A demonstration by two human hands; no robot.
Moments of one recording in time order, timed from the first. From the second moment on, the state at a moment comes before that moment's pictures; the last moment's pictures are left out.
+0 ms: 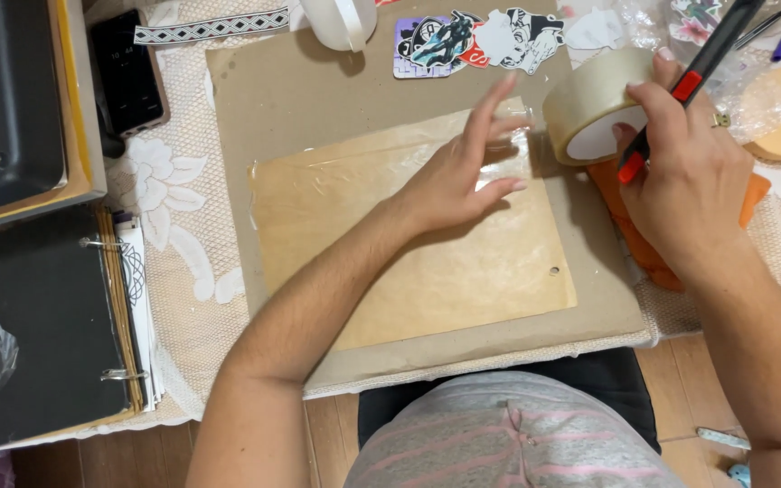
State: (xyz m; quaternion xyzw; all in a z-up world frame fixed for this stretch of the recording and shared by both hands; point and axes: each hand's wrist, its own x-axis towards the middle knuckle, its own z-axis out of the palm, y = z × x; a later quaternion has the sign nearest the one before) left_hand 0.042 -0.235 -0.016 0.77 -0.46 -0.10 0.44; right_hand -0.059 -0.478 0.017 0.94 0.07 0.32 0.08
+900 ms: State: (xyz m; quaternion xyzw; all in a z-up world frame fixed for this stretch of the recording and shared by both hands) left_hand 0.061 -0.287 -0.011 0.68 -0.35 -0.10 0.64; right_hand -0.089 -0.427 -0.009 0.93 0.17 0.33 0.04
